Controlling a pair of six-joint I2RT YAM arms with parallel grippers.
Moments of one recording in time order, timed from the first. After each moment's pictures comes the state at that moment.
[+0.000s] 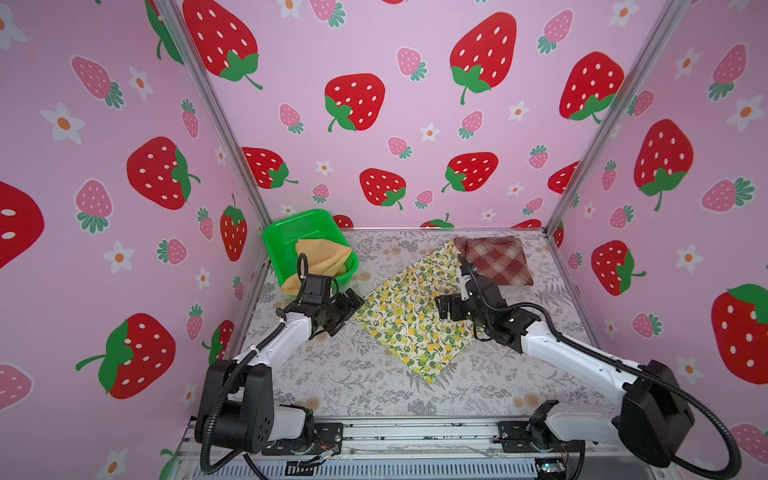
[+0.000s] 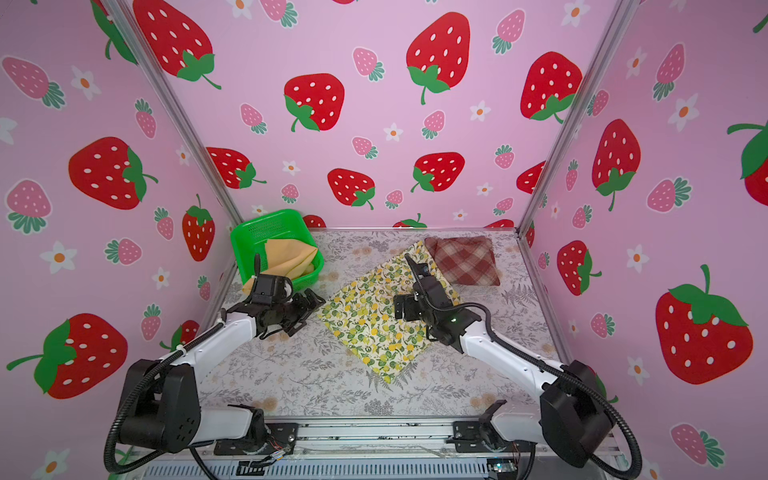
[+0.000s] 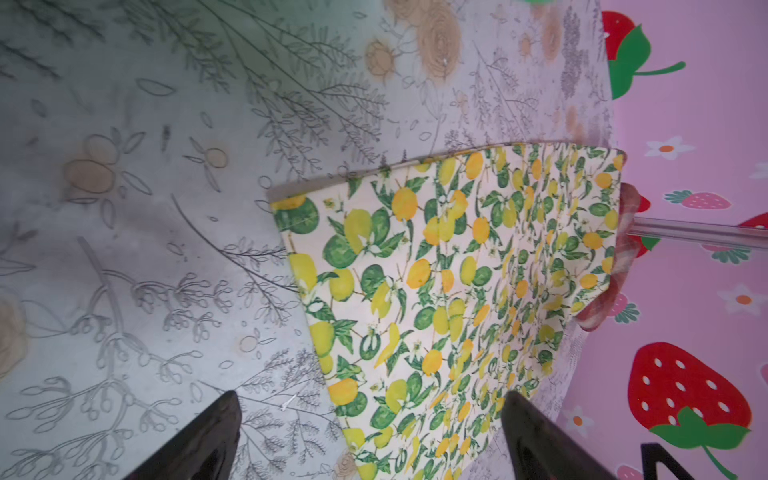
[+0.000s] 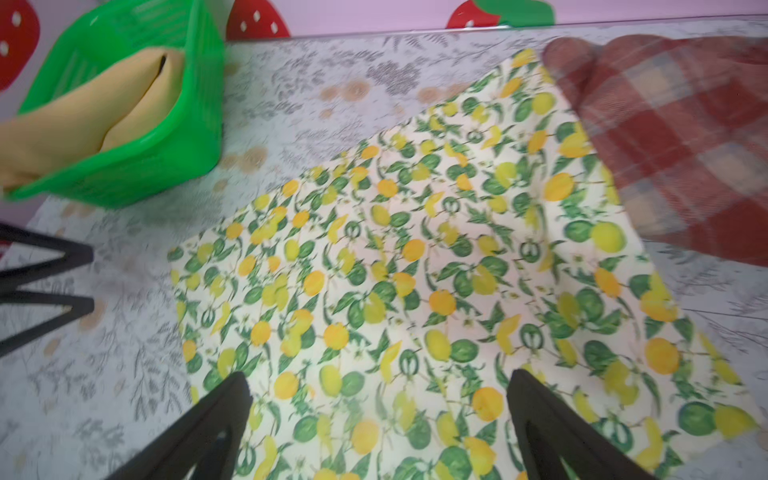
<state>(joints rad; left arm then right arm) -0.14 1.35 0.76 -0.37 0.31 -0.87 0.83 1.31 0.84 -0.21 0.19 0.37</state>
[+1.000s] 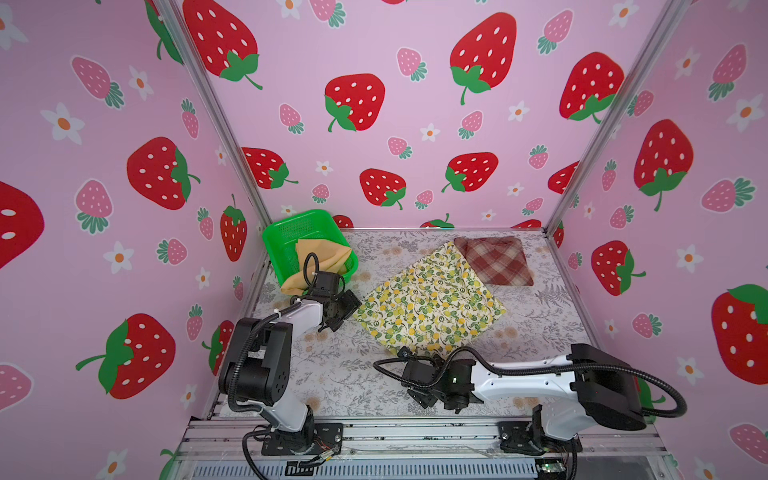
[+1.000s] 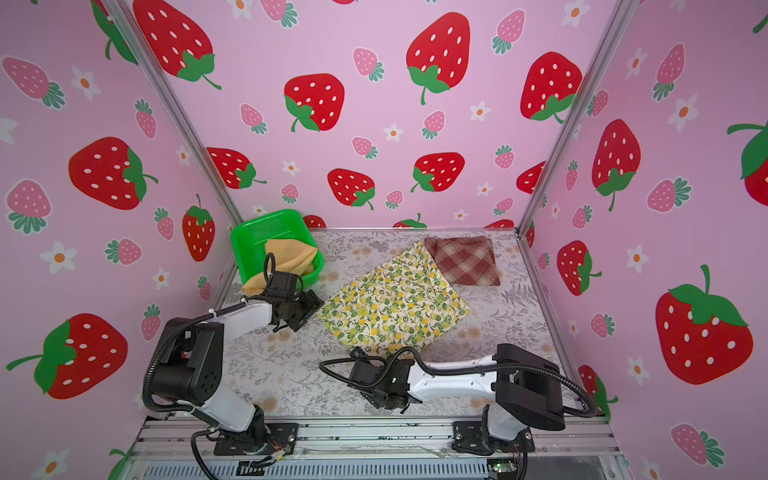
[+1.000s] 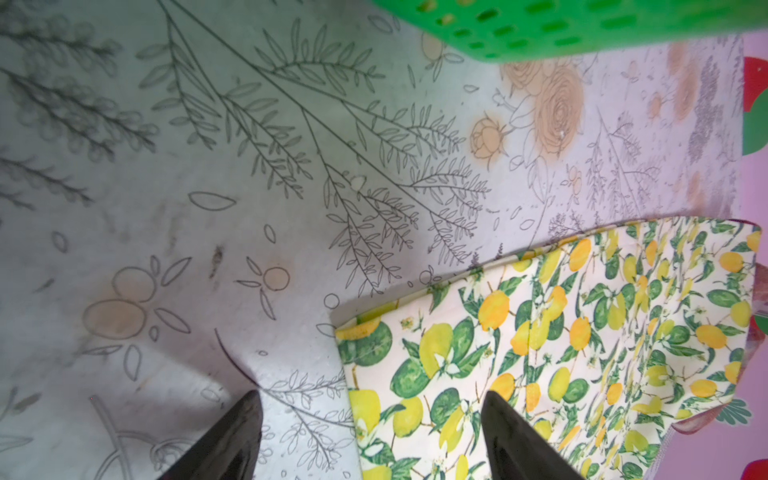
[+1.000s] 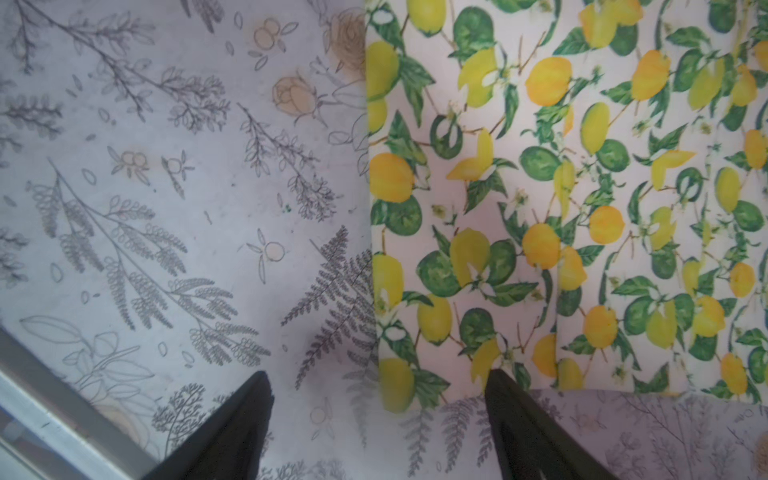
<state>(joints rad) -0.15 1.63 0.84 -0.26 0.19 -0.89 1.45 1.56 0.86 -0.53 0.38 0.38</state>
